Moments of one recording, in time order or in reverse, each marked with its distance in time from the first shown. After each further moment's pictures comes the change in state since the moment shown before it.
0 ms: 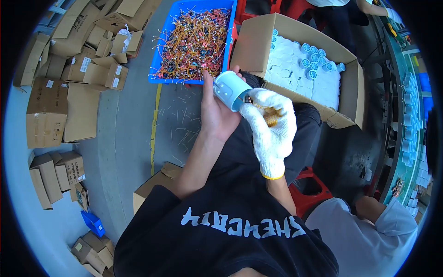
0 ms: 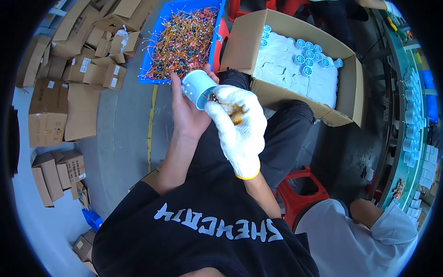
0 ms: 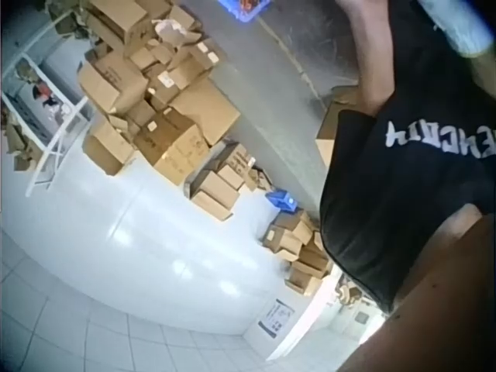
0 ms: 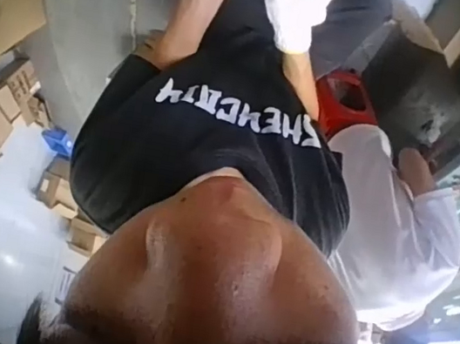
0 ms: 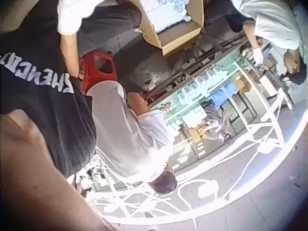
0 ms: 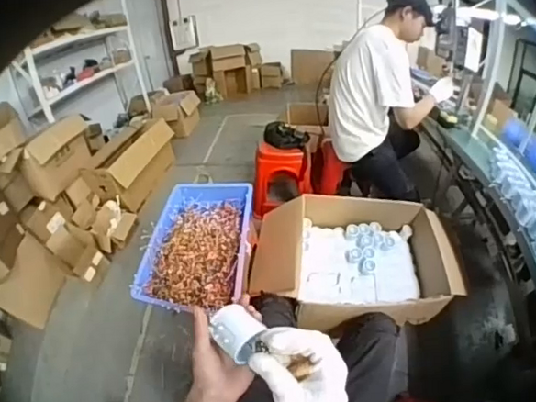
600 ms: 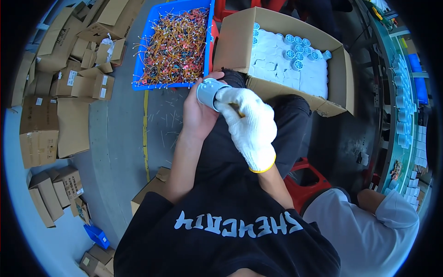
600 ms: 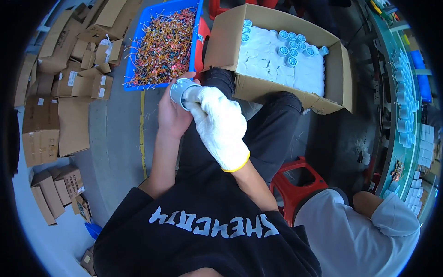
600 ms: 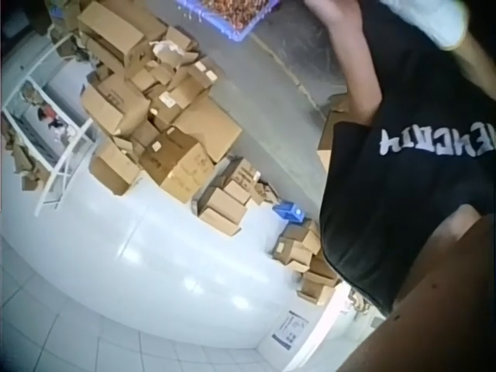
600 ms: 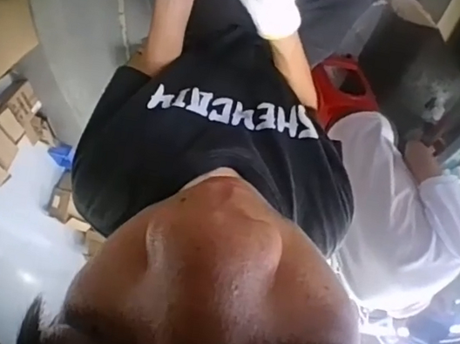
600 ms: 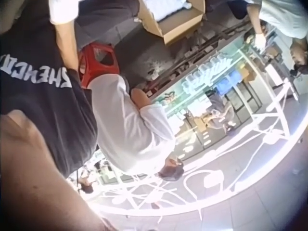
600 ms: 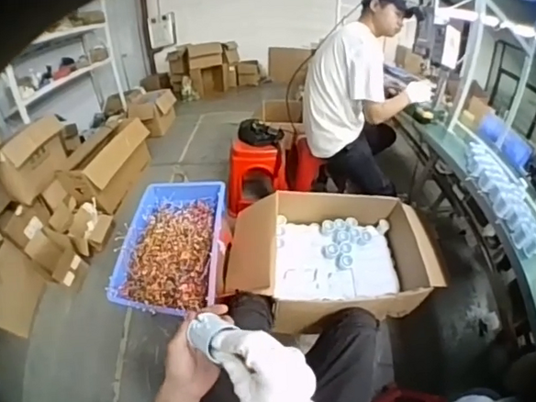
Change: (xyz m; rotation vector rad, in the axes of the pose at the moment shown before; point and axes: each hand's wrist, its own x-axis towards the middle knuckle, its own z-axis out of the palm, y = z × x) left_hand 0.008 0.012 -0.031 0.329 -0.157 -0.085; right_hand 0.012 0.000 -0.005 -0.762 -0.132 -0.271
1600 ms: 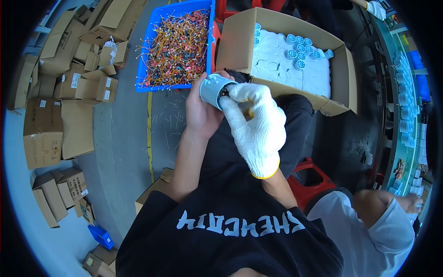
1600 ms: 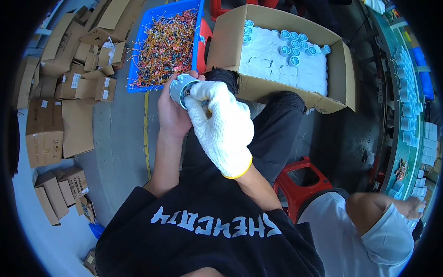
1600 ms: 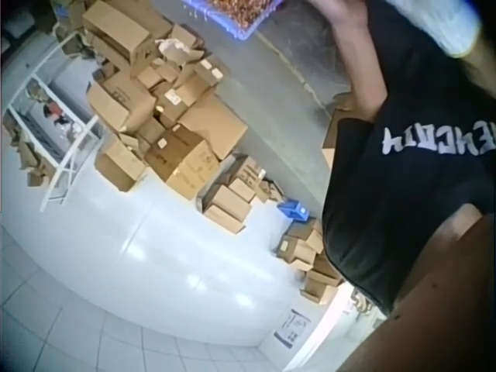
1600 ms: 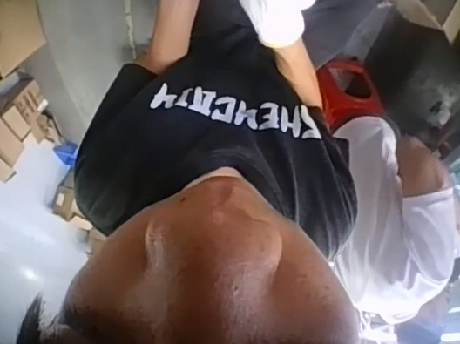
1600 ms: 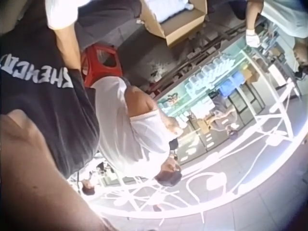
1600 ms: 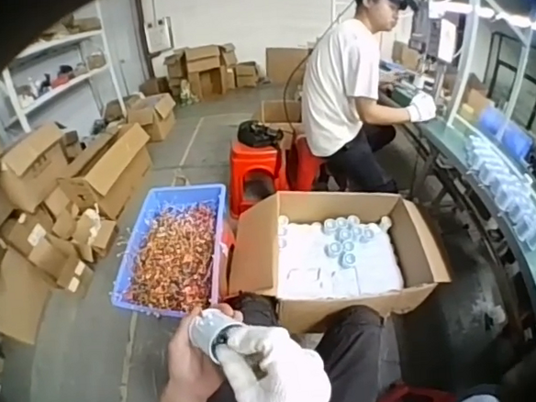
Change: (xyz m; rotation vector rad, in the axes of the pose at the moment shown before) left_hand 0.005 0.006 0.044 -0.006 0.173 -0.044; right_hand 0.003 -0.017 -0.010 0.027 0.127 0.036
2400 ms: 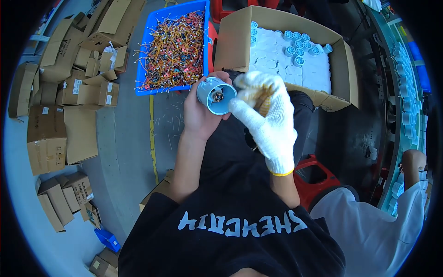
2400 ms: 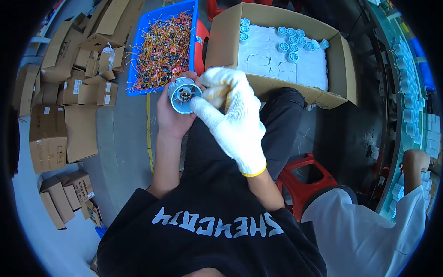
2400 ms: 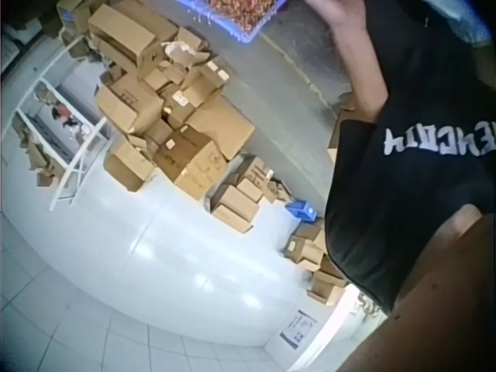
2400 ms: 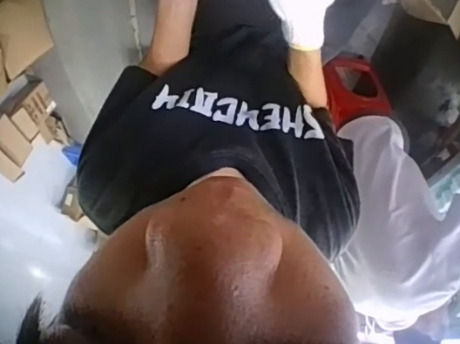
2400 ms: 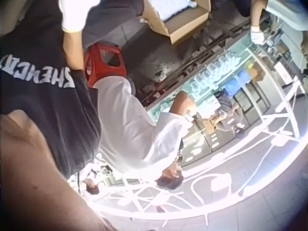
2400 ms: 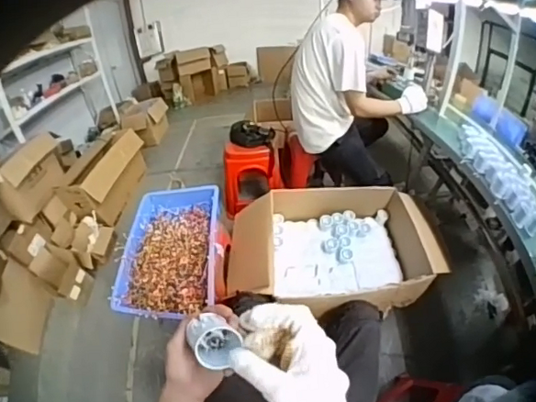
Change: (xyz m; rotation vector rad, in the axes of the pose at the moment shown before) left_hand 0.003 -0.004 -0.010 0.029 -0.173 -0.045; right_hand 0.008 0.015 -0.024 0.643 -0.142 0.374
